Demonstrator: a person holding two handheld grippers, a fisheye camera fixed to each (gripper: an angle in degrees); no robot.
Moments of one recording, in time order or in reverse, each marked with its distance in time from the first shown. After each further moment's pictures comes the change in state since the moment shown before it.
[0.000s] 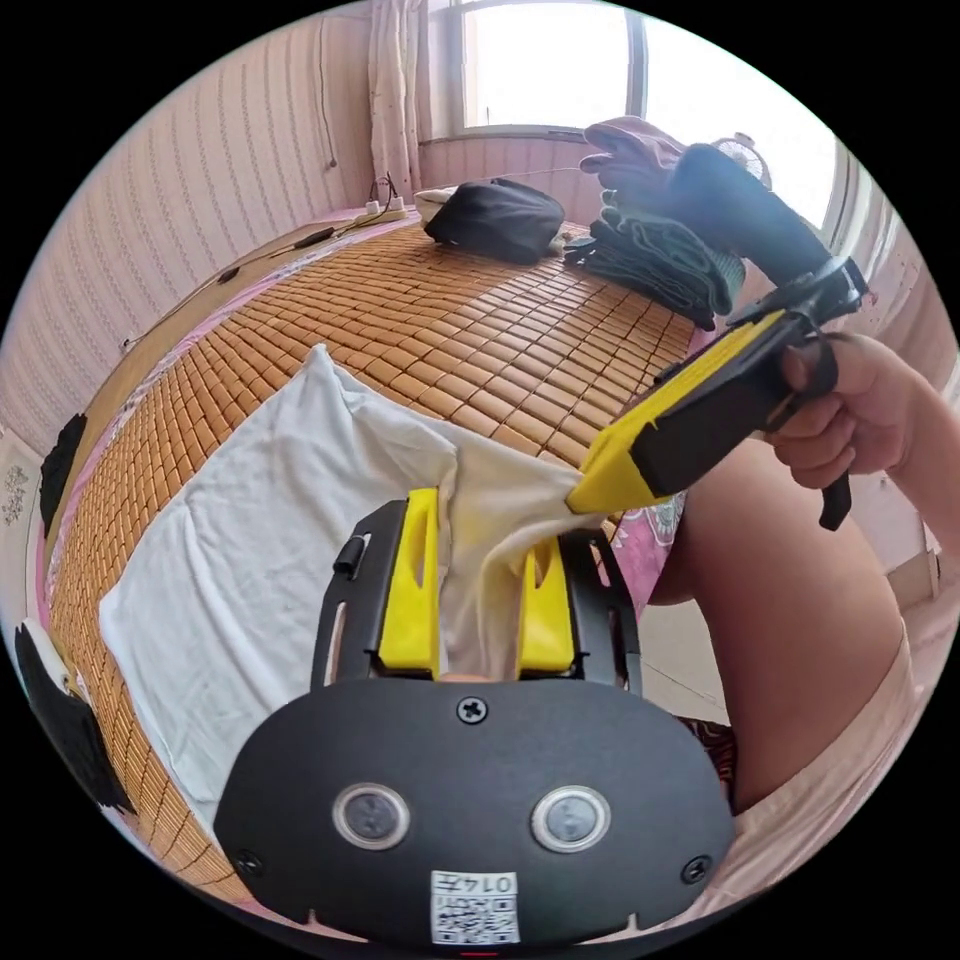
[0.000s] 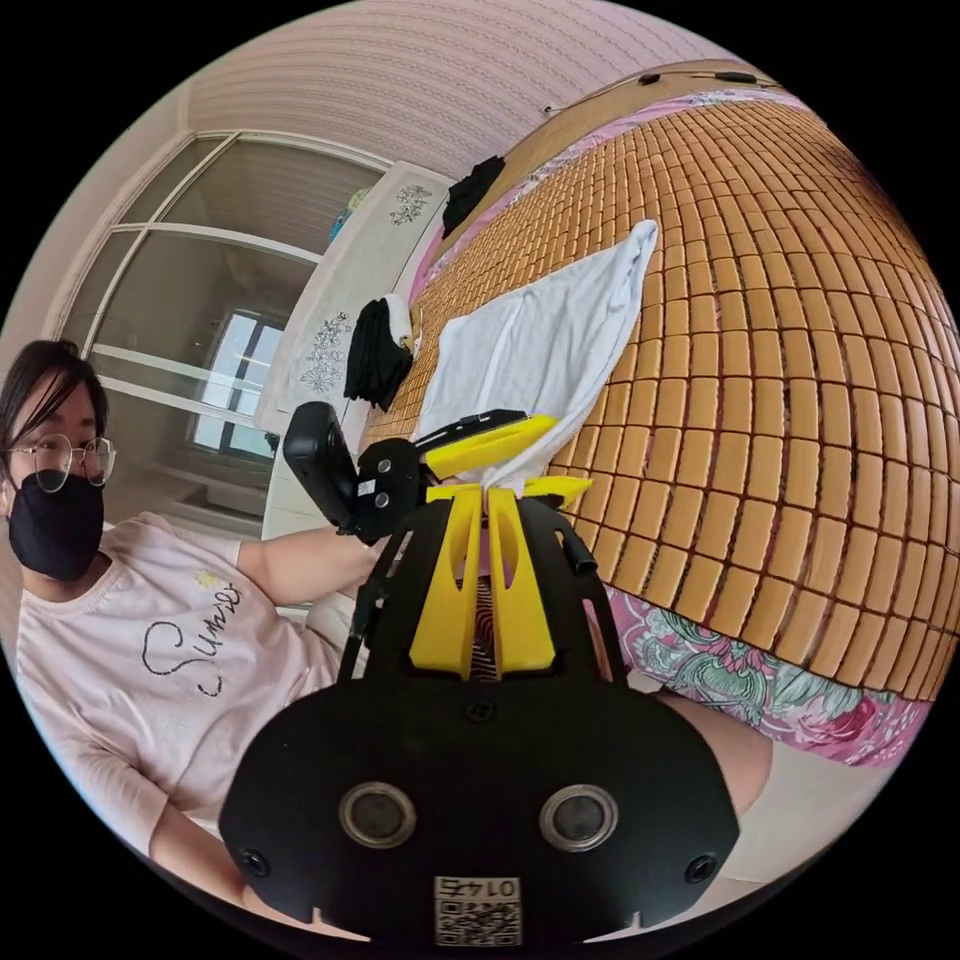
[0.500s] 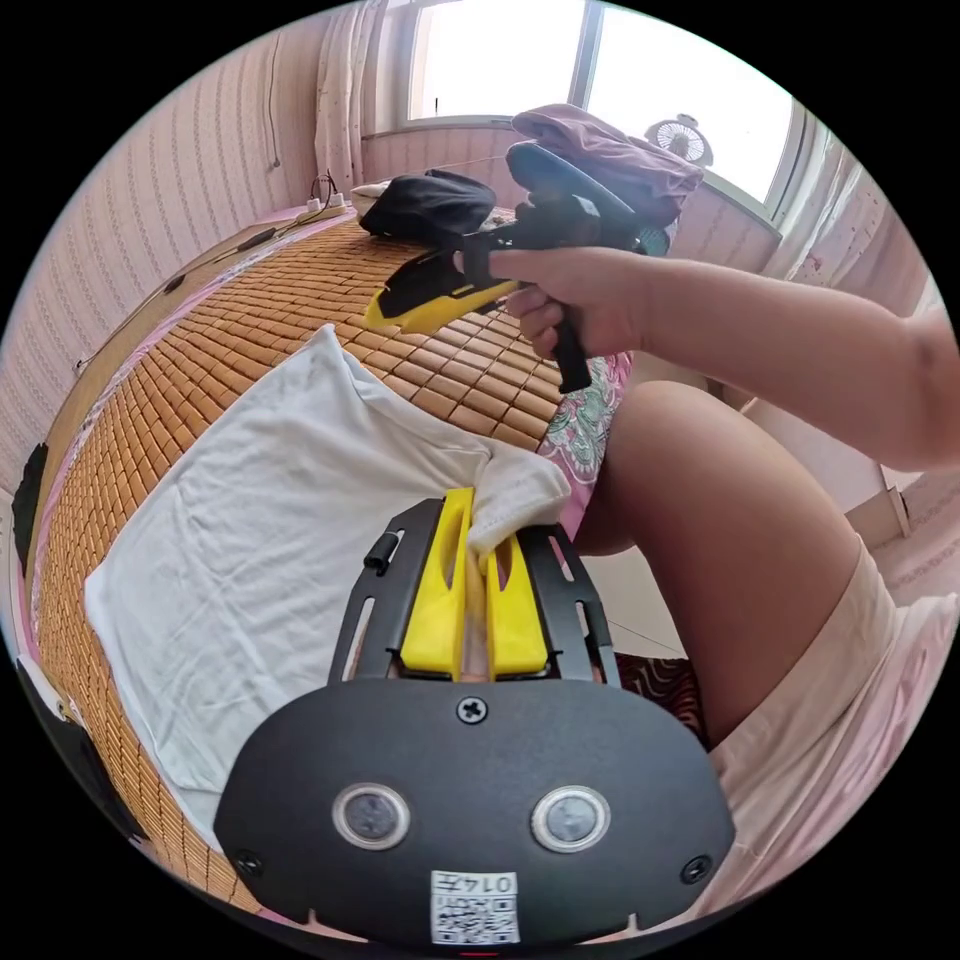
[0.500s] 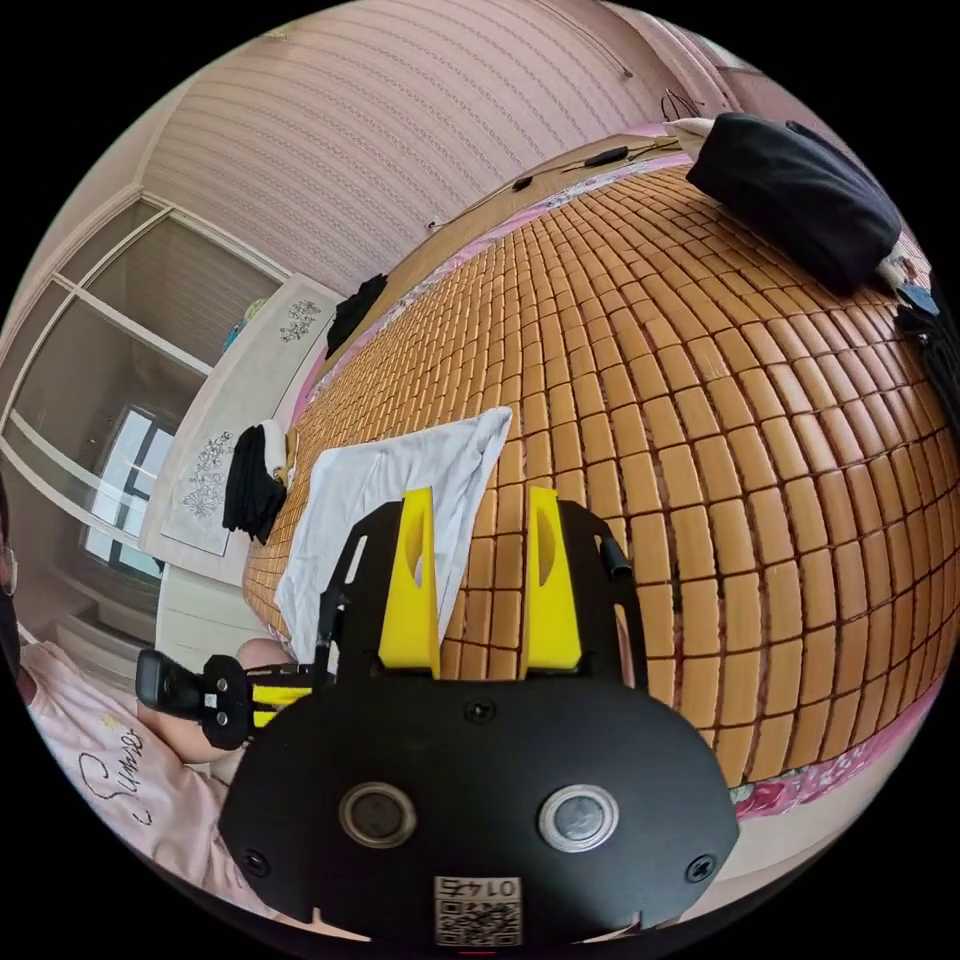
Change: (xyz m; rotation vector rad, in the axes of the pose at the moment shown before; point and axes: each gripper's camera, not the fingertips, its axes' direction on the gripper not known) left arm 0.025 0.031 -0.040 -0.025 0.125 0.112; right arm 0.070 -0.024 -0.026 0.367 0.348 0.135
